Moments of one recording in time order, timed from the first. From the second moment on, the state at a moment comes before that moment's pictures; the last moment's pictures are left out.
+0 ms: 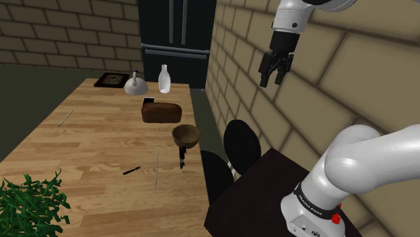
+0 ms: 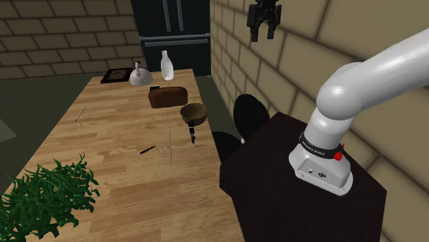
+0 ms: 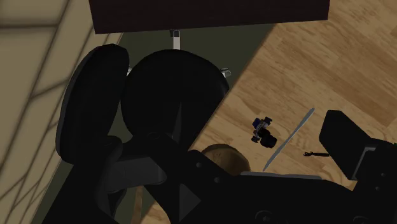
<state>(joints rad) -0.01 -0.74 -0.07 -2.37 0.03 1.53 0.04</state>
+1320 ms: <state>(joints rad) 0.05 -0.24 0.02 -2.47 0.09 2.14 0.13</state>
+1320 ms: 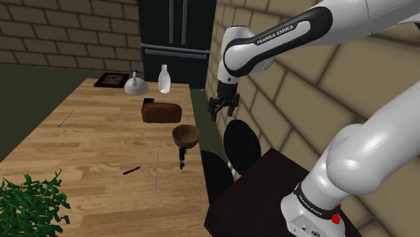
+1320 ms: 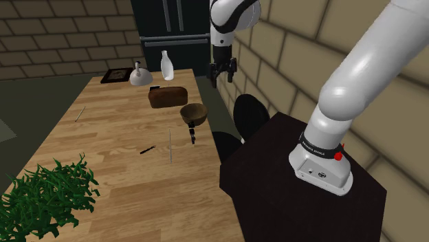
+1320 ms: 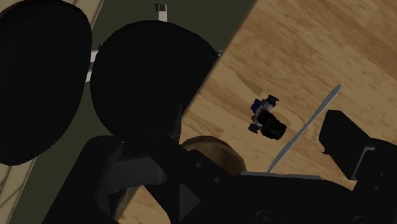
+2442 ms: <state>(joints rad) 0.10 0.43 0.06 -2.15 0.07 2.49 0.22</state>
